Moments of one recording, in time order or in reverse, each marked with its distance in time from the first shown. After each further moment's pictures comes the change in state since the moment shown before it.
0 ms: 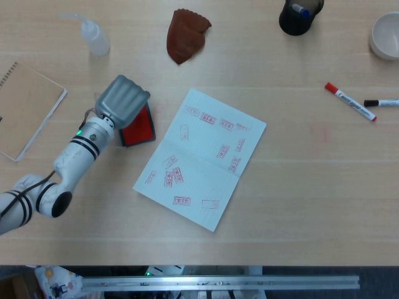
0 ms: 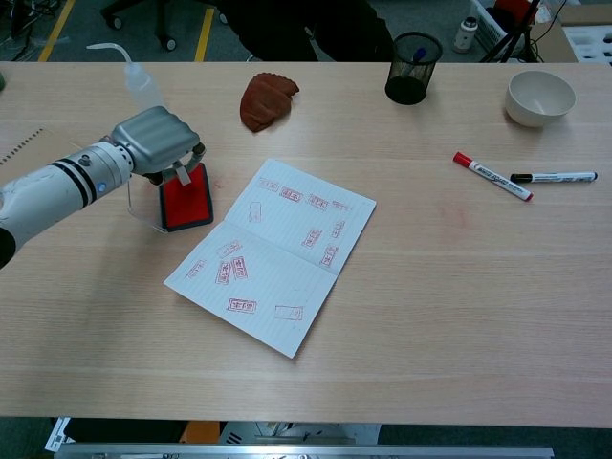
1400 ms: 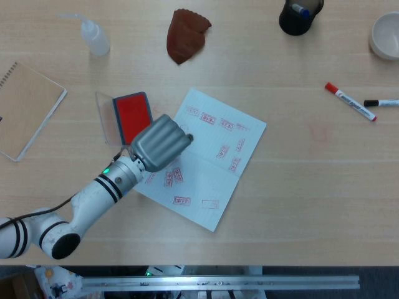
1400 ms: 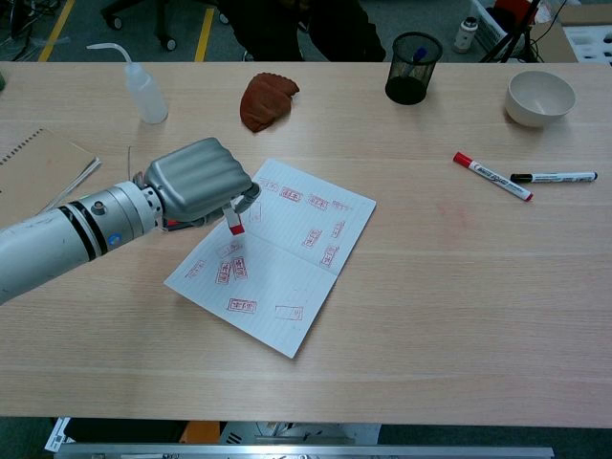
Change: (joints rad) left arm 0.028 0.094 0.034 -0.469 0.102 0.127 0.226; right arm -0.013 0.005 -0.003 0.041 -0.018 0.010 0.067
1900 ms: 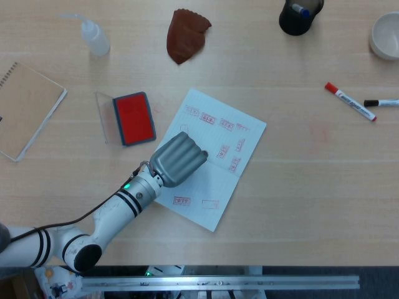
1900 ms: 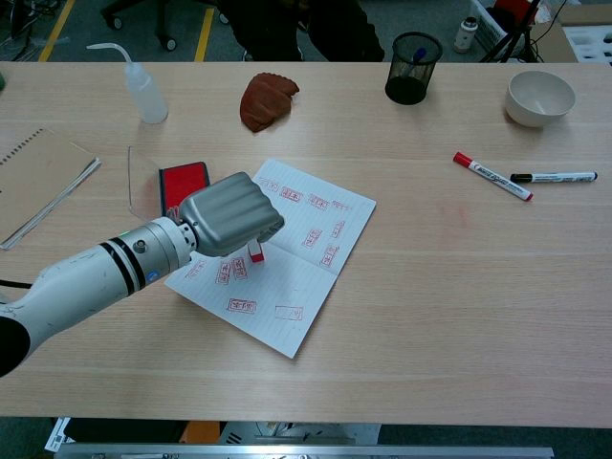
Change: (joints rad) left arm 0.006 -0.132 0.013 0.009 -0.112 0.013 0.178; right arm -0.011 0.000 -0.001 0.034 -0.006 0.007 0.046
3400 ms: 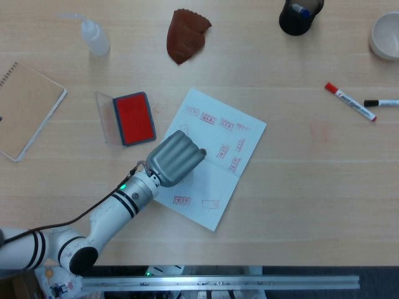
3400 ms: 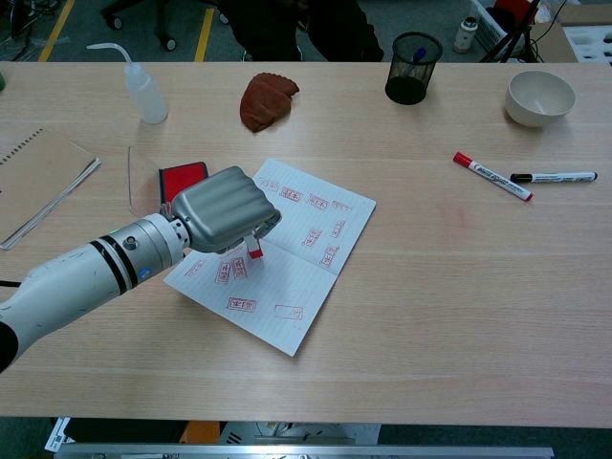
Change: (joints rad) left arm 0.007 0.035 0.002 -0.055 0.006 0.033 -0.018; right arm -0.021 -0.001 0.001 0.024 -0.008 0.020 0.037
